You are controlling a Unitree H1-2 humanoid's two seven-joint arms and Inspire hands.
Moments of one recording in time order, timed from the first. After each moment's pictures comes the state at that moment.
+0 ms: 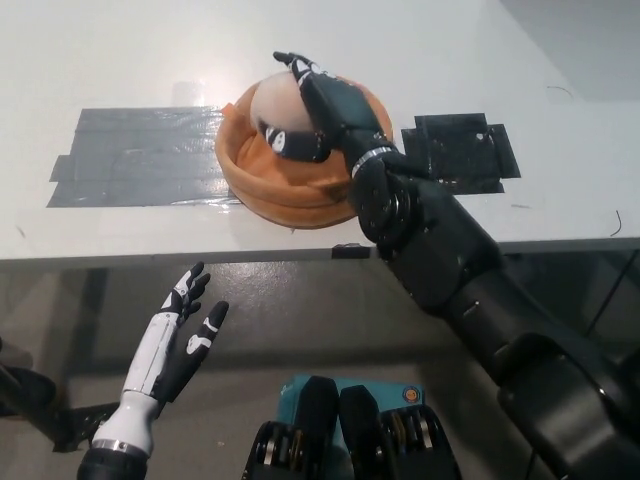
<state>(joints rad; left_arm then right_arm) -0.08 0.16 -0.07 -0.07 0.22 0.03 -0.03 -1.09 0.05 0.40 0.95 -0.54 0.04 -0.12</state>
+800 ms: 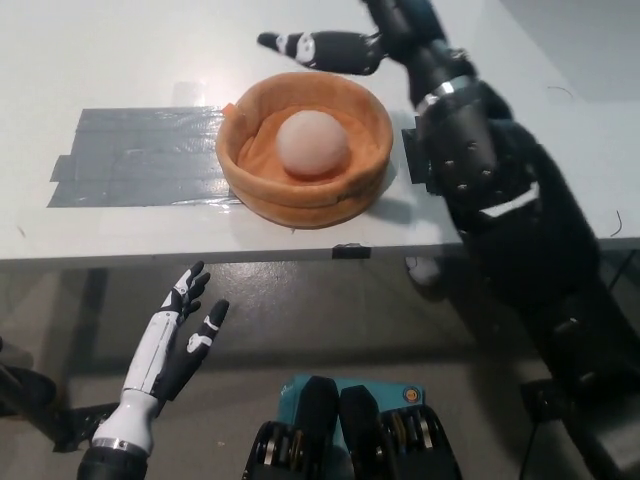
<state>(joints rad) -0.08 0.16 -0.07 -0.07 0.22 0.04 -0.03 -0.97 -0.08 0.26 0.21 -0.49 0.09 -0.01</state>
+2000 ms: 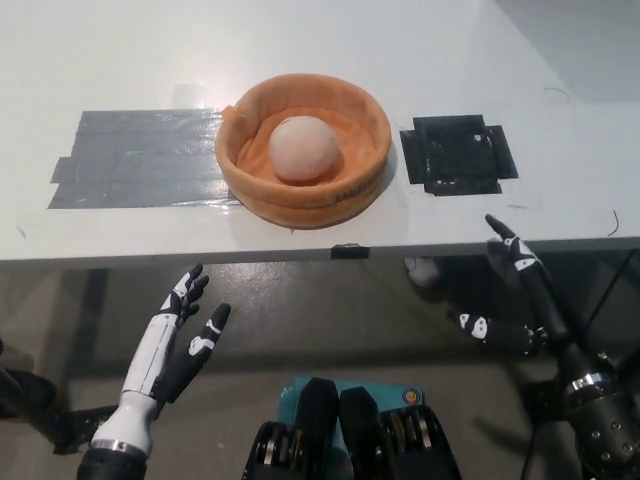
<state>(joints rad) -0.08 0.16 -0.07 -0.06 0.22 0.03 -0.03 -0.25 -0.19 0.13 0.13 -0.39 -0.06 0.01</state>
